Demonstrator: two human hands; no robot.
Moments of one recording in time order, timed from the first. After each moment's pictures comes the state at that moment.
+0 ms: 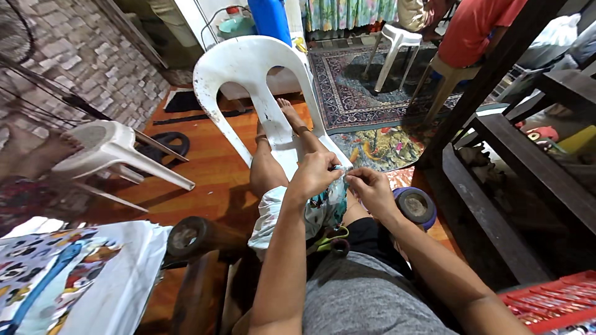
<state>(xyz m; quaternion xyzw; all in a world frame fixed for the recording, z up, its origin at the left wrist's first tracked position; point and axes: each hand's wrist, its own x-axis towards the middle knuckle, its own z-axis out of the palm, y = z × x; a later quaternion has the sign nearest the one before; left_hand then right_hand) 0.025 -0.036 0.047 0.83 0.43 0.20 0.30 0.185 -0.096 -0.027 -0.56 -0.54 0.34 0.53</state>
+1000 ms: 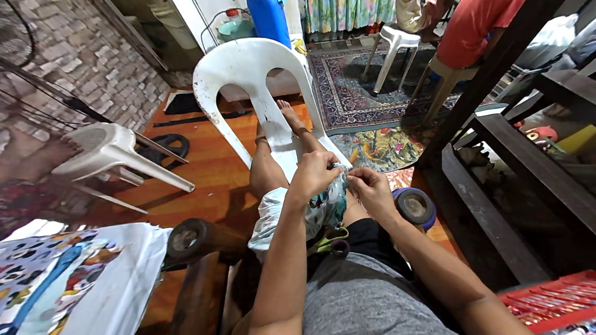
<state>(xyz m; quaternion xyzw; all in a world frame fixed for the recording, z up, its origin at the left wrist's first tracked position) 0.028 -0.038 0.047 0.82 0.45 0.22 0.28 0.182 -0.097 -0.028 -0.54 -0.50 0.36 0.57</state>
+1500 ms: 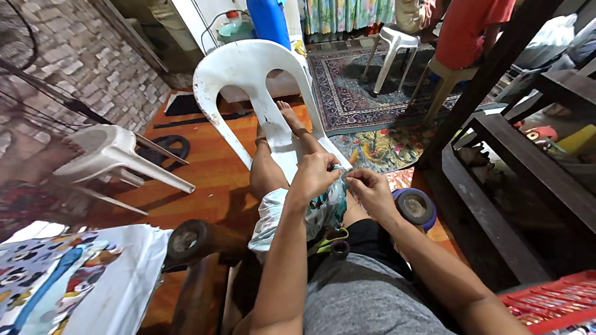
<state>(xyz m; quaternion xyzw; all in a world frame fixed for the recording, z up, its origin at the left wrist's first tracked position) 0.029 -0.038 0.048 0.82 0.45 0.21 0.29 0.184 -0.098 -0.028 -0.55 -0.52 0.36 0.55</state>
